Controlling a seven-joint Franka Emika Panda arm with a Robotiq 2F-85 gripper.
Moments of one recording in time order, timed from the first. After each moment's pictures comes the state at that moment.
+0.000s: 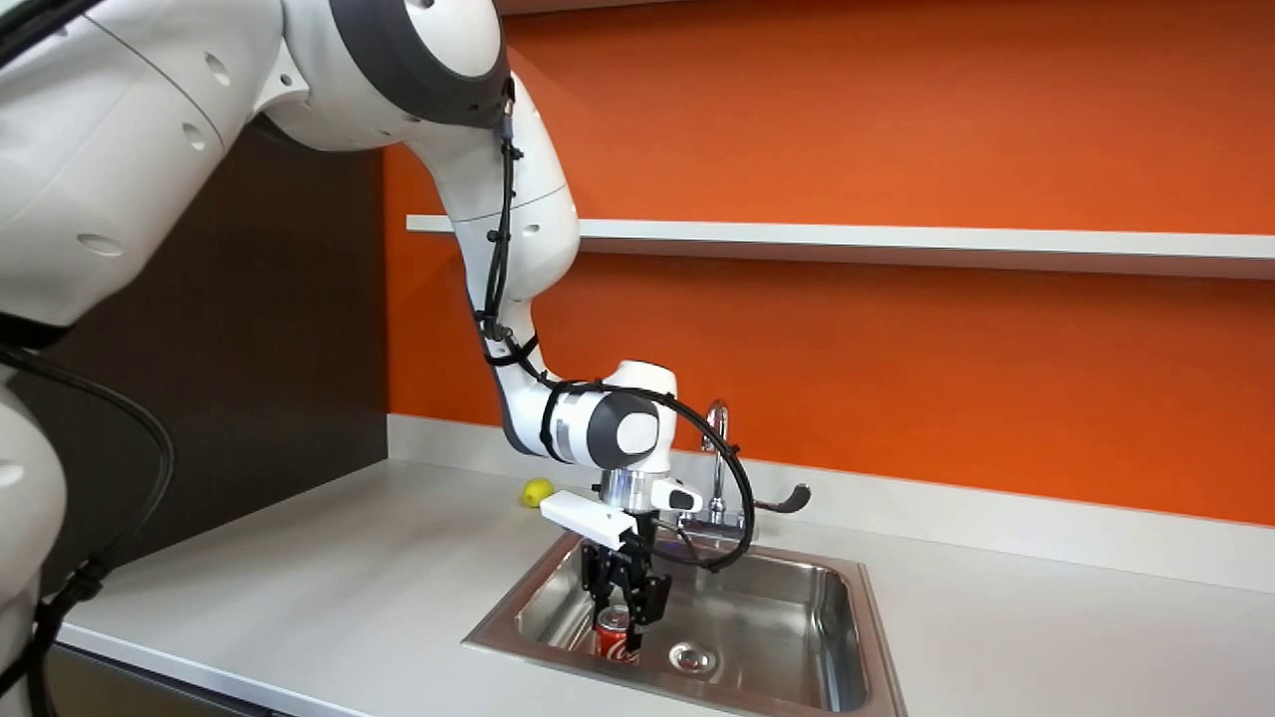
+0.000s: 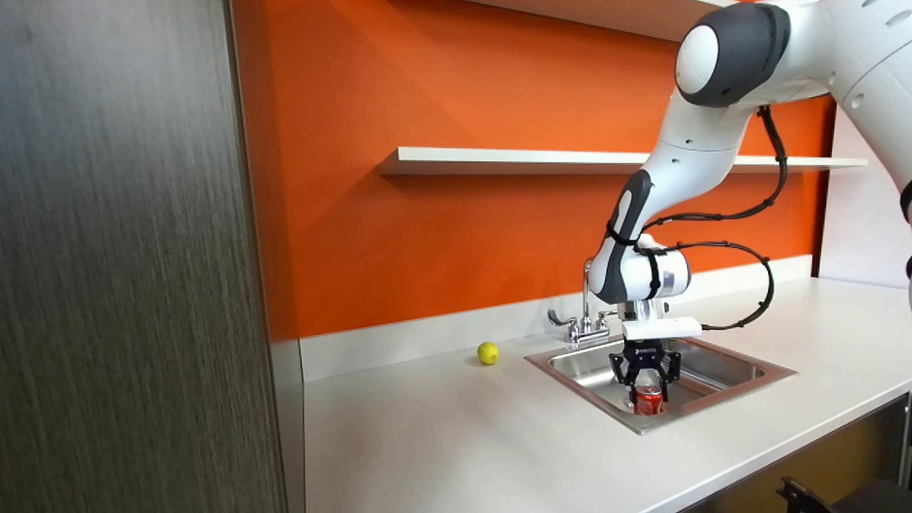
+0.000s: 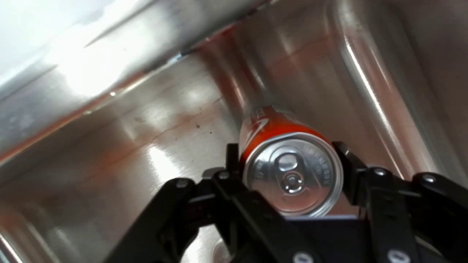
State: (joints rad) arm -0.17 0.56 -0.16 -2.11 0.06 2.51 0.07
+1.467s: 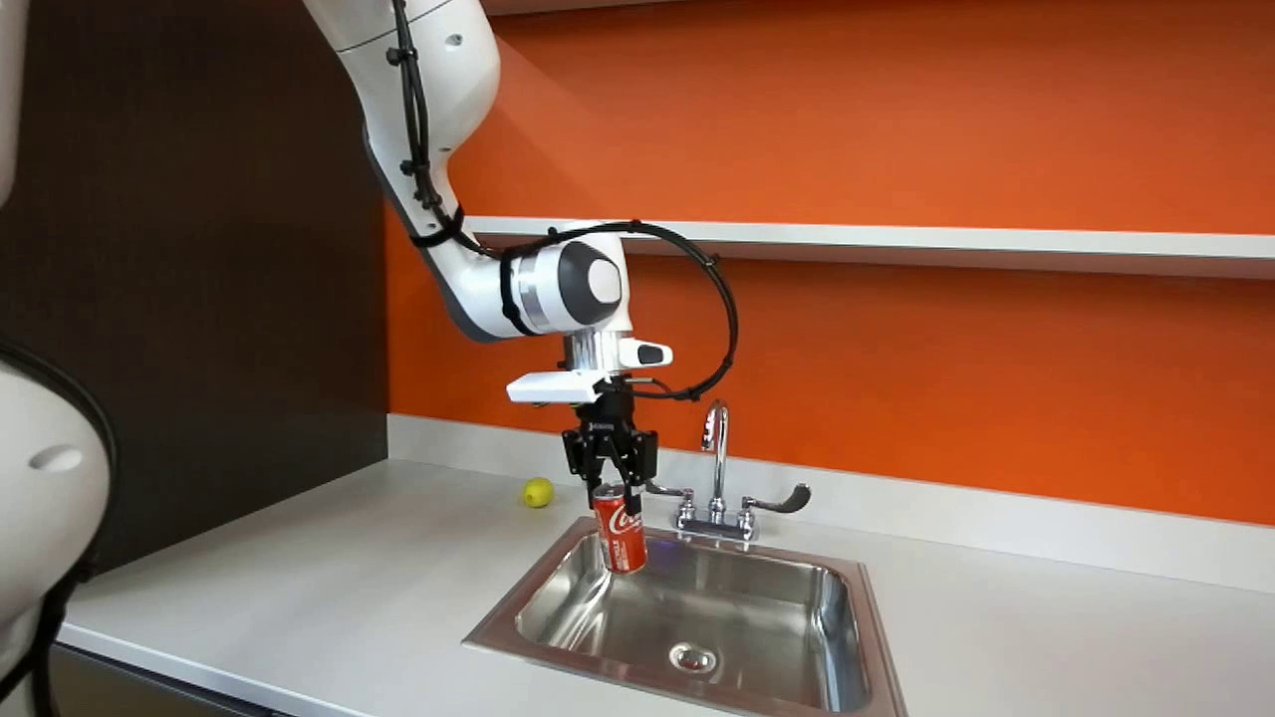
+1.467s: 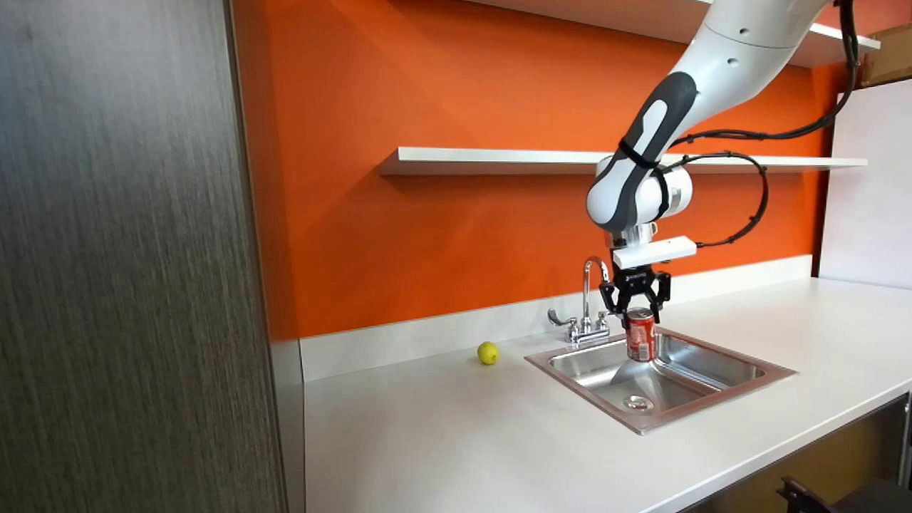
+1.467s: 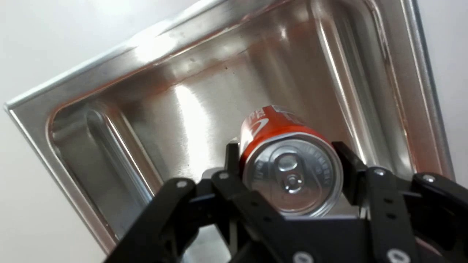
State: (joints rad) arm -0.04 0.15 -0.22 -2.25 -0.23 2.38 0.24
